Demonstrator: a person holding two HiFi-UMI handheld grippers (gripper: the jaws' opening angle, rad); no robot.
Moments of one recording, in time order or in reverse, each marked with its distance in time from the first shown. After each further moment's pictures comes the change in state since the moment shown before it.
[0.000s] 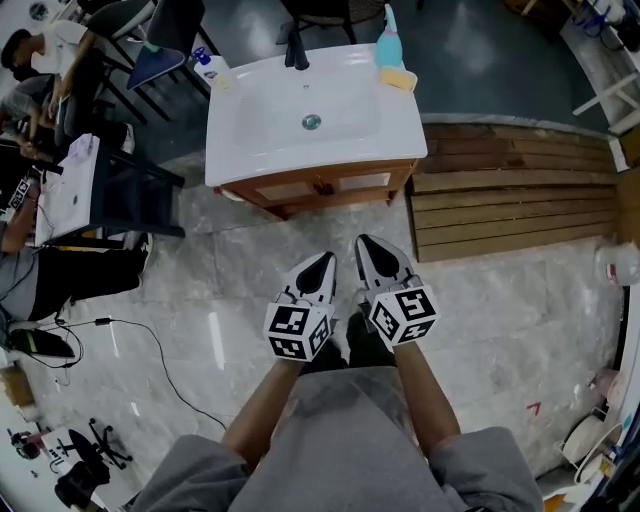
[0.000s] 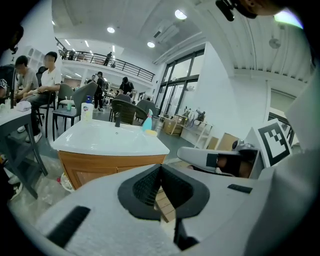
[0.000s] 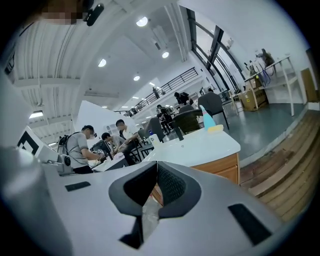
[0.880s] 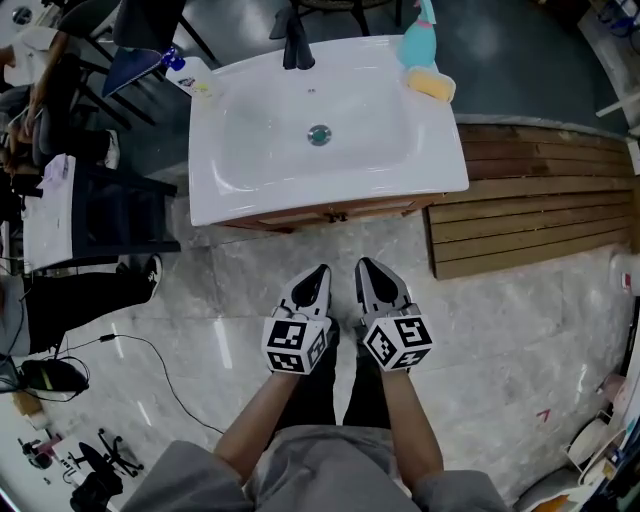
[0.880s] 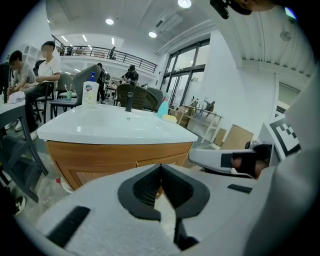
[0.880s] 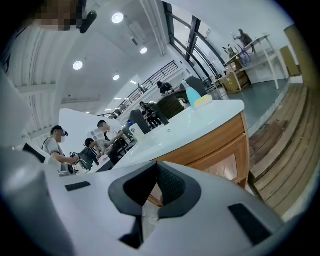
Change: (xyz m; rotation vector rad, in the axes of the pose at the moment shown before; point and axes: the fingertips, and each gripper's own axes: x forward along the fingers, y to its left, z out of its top) left arm 0.110 0.132 -0.048 0.007 0.092 0.031; right arm 0.127 -0.063 -0.081 0.192 0.035 -0.123
